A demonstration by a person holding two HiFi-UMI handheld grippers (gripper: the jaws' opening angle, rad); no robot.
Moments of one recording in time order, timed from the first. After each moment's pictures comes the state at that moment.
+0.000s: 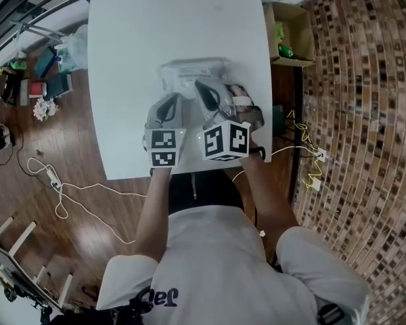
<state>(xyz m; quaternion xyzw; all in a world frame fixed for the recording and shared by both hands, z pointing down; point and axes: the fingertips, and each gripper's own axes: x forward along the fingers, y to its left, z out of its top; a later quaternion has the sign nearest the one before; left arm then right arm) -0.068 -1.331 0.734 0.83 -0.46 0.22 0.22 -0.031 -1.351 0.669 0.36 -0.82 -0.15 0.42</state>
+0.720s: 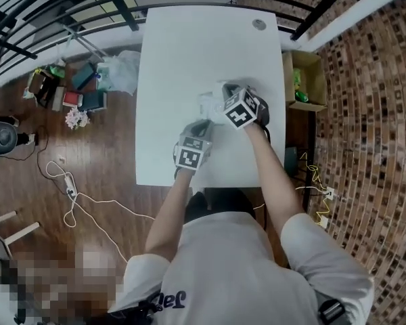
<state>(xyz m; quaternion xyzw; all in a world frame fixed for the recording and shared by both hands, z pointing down) -0.067 -1.314 0.731 0.84 -0.41 0.24 0.26 -0.034 -1.433 0.704 0.36 -0.82 0.05 0.45</state>
